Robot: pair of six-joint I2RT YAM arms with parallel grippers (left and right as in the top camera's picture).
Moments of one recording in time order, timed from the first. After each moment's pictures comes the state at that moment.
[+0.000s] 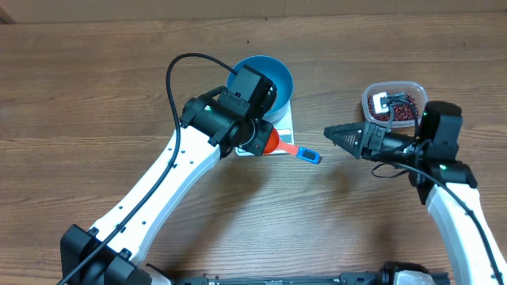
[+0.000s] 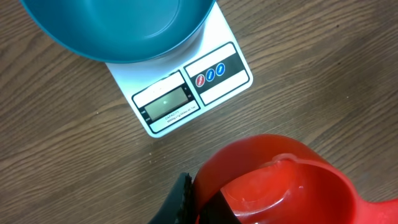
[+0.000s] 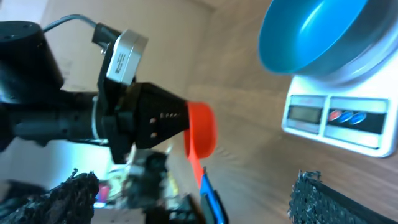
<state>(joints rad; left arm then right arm) -0.59 1.62 1.49 -1.03 0.01 -0.15 -0.11 1.24 0.75 -0.21 -1.26 0.46</state>
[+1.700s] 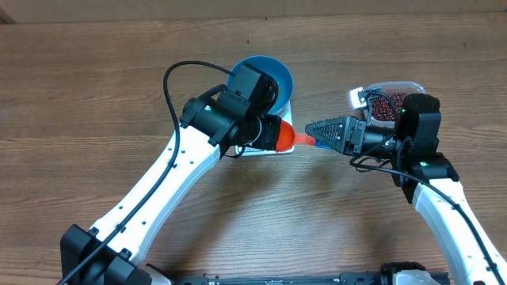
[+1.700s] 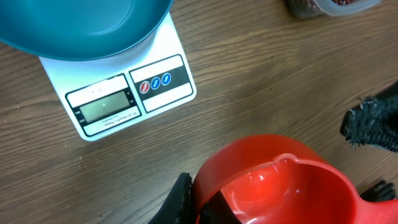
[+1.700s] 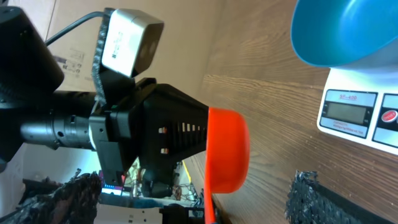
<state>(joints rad) -0.59 1.62 1.49 -0.96 0.19 -0.38 0.04 1.26 0.75 -0.01 -1.21 0.68</state>
